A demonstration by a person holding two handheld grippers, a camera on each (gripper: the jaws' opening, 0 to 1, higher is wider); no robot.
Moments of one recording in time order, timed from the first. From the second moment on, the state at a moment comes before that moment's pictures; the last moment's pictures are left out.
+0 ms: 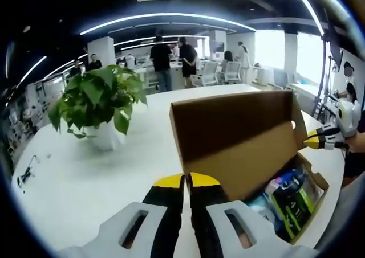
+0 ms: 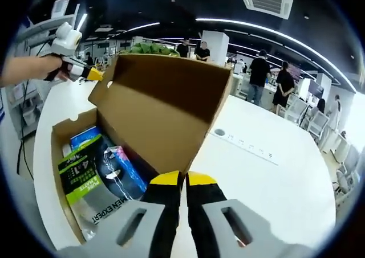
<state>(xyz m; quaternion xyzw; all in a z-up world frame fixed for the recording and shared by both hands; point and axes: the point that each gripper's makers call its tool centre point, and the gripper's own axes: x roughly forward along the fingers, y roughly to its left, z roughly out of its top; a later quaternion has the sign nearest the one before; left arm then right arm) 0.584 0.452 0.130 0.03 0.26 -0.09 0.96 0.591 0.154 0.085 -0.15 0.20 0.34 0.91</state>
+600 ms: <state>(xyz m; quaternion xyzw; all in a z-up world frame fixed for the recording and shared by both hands) 0.565 0.450 0.100 0.01 0.28 -0.09 0.95 0.595 0.154 0.084 -0.16 0.21 0.34 0.90</state>
